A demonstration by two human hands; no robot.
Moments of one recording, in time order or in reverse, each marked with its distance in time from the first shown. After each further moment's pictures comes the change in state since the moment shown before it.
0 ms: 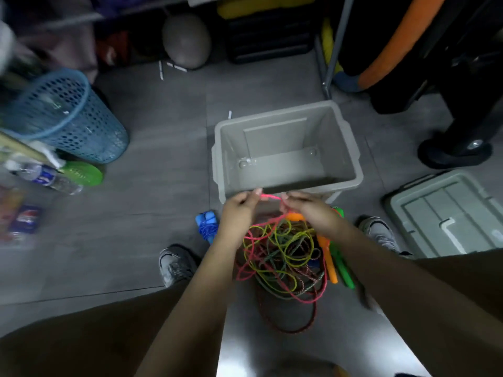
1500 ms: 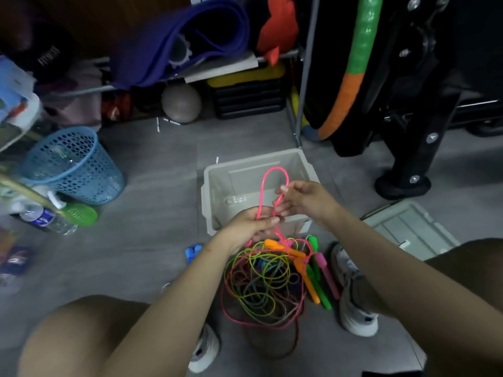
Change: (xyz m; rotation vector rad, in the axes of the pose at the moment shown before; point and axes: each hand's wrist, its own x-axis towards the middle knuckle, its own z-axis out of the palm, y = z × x) left_hand -0.032 0.072 0.016 0.028 -0.541 -0.033; right_hand -0.056 -0.103 -0.052 0.257 0.113 -0.080
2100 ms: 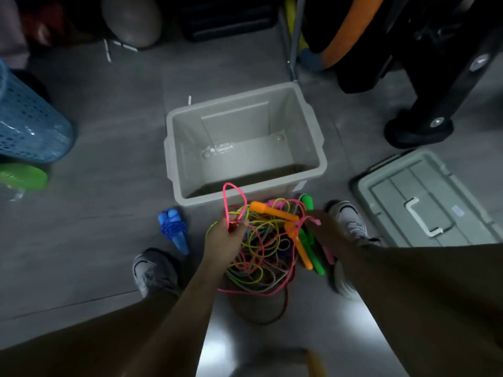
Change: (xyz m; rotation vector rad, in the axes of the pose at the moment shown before) left_hand 0.039 -0.135 0.014 0.377 0.486 -0.117; right_hand 0.014 0.229 -0.079 -0.591 0.233 0.431
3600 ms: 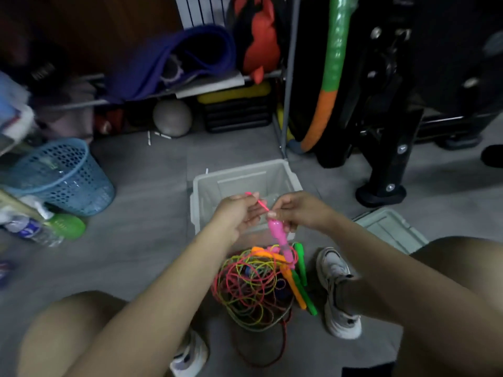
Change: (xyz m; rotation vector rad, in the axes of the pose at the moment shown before) left_hand -0.074 0.173 -0.086 -0.731 -0.277 -0.054; right_hand -0.142 -0.182 -0.099 0.177 -0.294 -0.570
